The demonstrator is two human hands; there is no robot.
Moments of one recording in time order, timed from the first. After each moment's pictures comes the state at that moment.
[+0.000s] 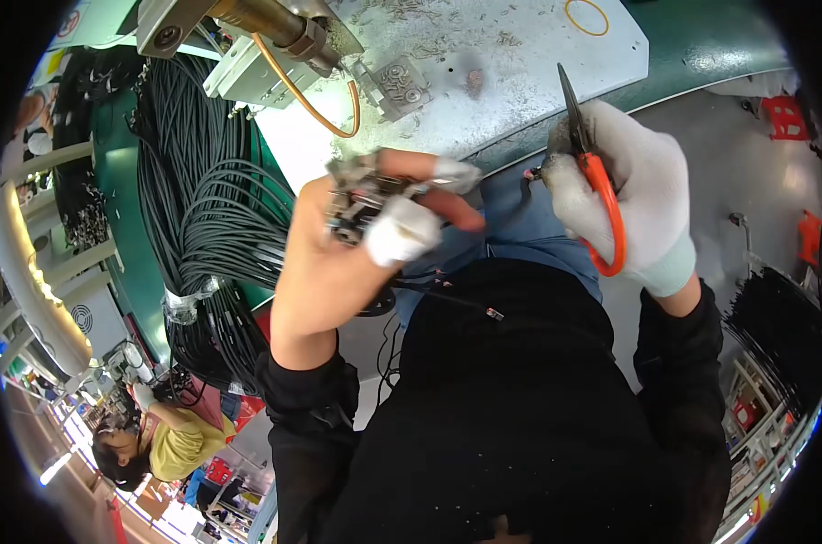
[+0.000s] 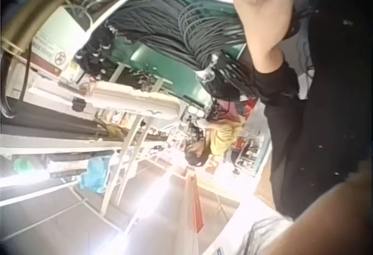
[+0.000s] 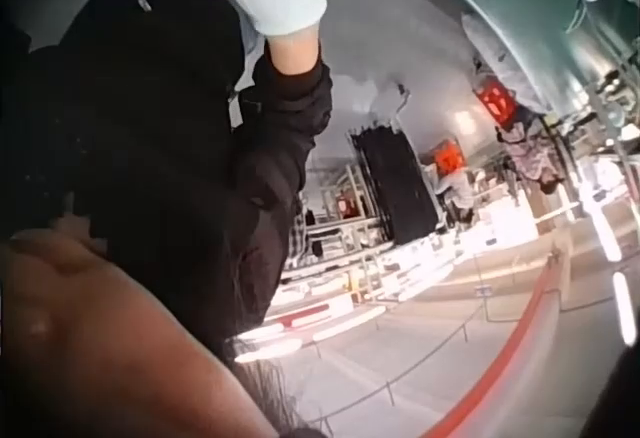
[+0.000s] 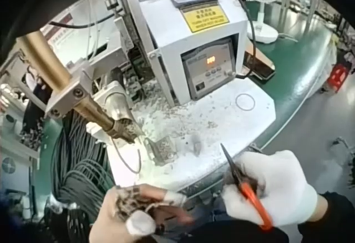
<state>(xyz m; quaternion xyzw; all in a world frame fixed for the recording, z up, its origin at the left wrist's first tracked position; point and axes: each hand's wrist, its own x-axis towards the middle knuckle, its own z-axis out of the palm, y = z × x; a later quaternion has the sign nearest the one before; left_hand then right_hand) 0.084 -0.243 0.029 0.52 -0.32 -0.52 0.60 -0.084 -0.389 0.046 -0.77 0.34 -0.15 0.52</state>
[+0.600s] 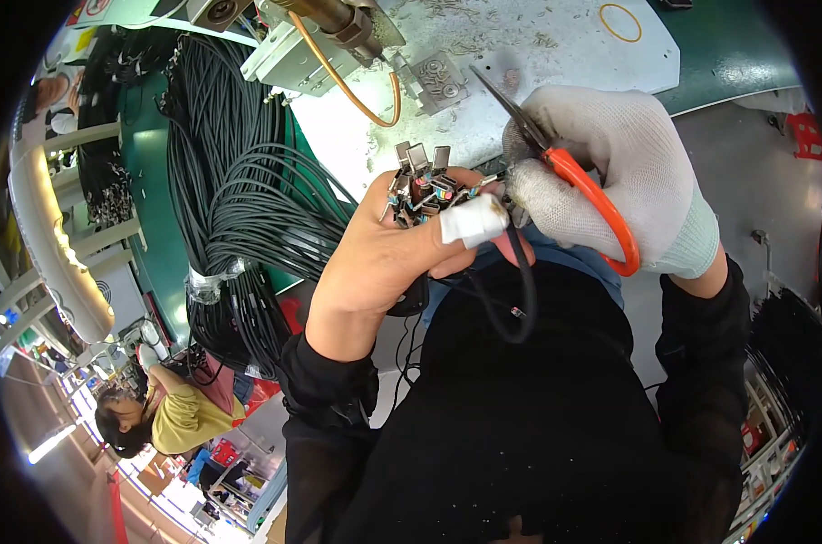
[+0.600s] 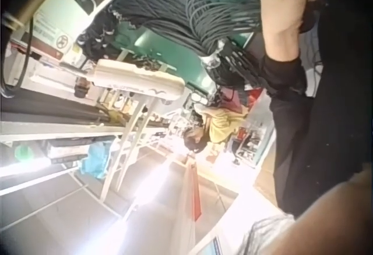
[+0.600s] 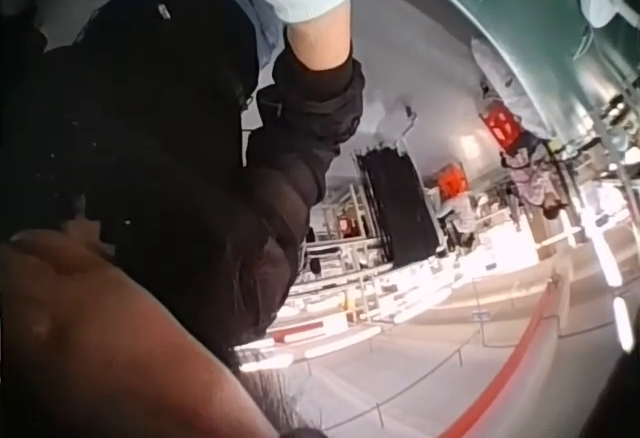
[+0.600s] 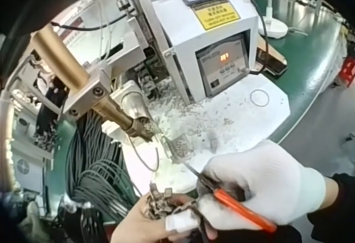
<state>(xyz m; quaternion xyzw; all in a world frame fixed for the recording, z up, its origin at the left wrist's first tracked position) 0.075 -0.238 0.037 0.49 -0.11 -0.63 0.59 -0.056 -0.400 0.051 -0.80 0.15 -0.06 0.57</state>
